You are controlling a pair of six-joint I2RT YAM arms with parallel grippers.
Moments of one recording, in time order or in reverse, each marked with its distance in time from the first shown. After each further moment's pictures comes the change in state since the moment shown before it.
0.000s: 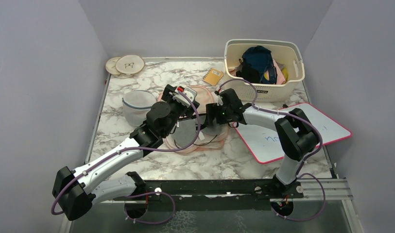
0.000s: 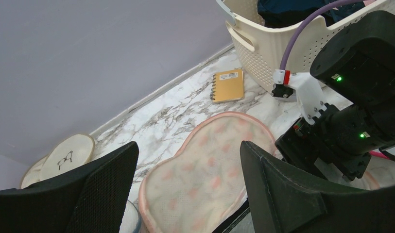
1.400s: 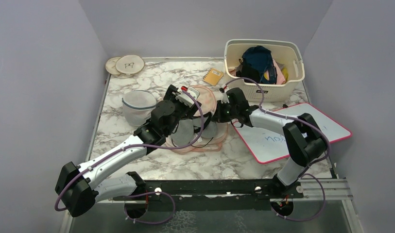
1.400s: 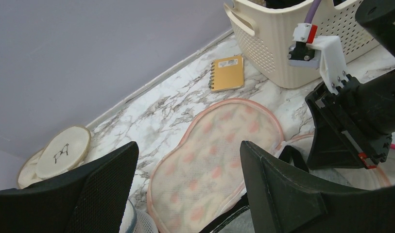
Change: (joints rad) left arm 0.008 0.053 0.000 -0.003 -0.003 -0.004; right arm -0.036 -0.089 -0.084 0.106 -0.084 0.043
